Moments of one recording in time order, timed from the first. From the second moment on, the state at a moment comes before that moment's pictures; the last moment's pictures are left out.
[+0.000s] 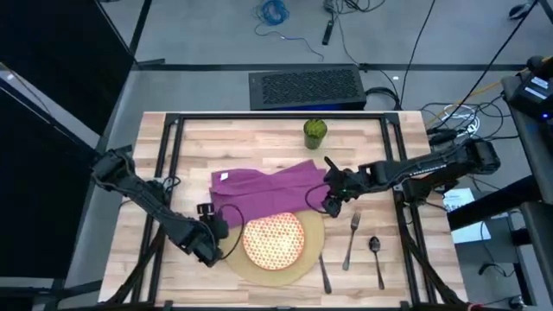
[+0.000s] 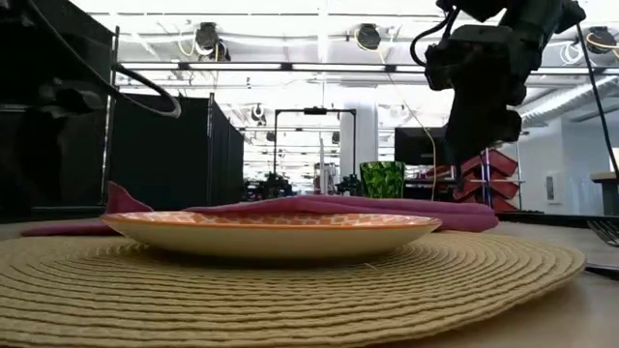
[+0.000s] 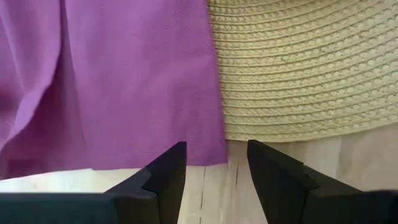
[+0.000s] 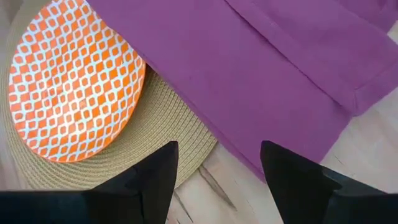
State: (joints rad) left arm -0.69 1.57 0.85 -0.83 -0.34 -0.75; right arm 0.09 1.26 0.76 -0.50 0.05 0.73
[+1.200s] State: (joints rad) left arm -0.67 1.69 0.86 -0.80 -0.33 -0.67; right arm 0.08 1.41 0.76 -0.52 -0.03 0.68
